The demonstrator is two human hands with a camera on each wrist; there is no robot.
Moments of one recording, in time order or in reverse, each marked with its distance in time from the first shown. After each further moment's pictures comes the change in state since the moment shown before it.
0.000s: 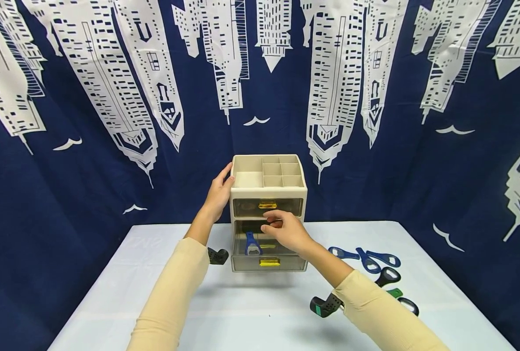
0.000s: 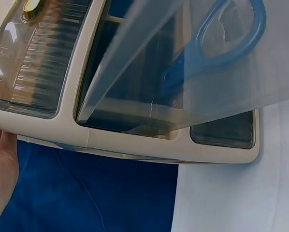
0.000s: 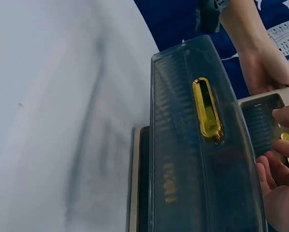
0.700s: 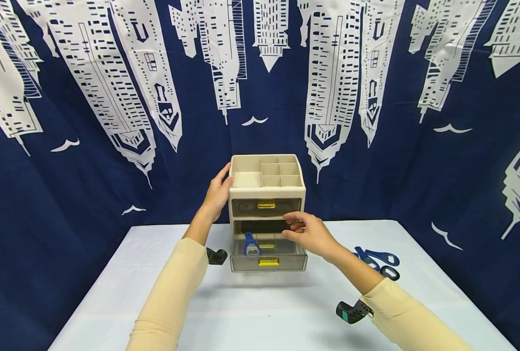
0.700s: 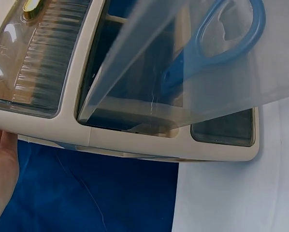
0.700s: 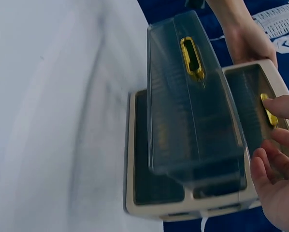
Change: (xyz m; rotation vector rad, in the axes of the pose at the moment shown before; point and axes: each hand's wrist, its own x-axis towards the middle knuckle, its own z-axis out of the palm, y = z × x) left_hand 0.000 0.000 0.000 0.022 0.004 0.002; right_hand -0.025 0.022 -0.047 -0.086 0.001 -0.060
